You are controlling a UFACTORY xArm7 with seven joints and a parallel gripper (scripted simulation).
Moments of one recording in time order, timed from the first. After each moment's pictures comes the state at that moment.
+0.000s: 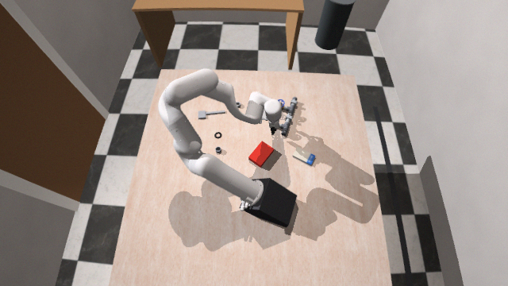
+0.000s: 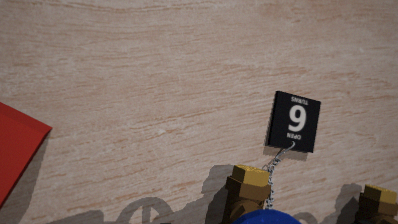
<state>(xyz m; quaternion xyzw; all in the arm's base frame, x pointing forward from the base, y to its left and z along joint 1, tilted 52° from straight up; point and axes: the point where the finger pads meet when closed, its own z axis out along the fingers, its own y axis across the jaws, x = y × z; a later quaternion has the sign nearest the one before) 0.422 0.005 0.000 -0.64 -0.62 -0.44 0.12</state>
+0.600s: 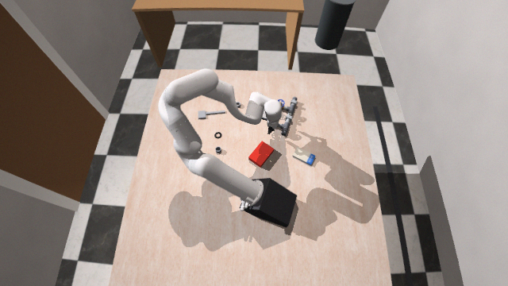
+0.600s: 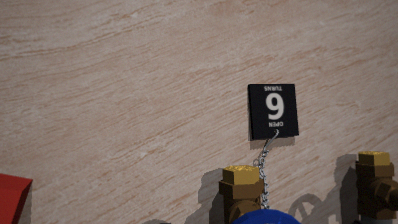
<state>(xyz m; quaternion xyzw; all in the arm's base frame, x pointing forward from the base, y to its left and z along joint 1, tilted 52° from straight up) 0.422 0.005 0.000 -0.71 -0.53 -0.43 0.17</state>
